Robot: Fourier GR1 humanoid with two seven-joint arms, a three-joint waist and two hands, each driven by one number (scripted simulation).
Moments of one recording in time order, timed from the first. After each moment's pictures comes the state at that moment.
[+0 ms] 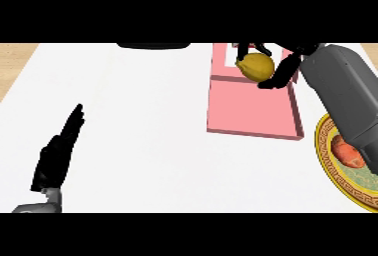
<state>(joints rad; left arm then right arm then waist) -0.02 0.22 0.01 -1.54 -0.15 0.07 0.09 -1.13 -0.41 0.23 -0.57 0.52 0.42 -0.71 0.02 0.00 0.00</state>
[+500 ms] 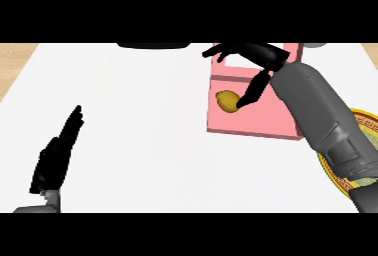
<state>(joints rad) 0.00 0.22 0.02 -1.54 -0.16 0.07 0.08 -1.12 -0.26 0.17 -0.46 0.51 0.40 -0.68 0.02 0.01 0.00</state>
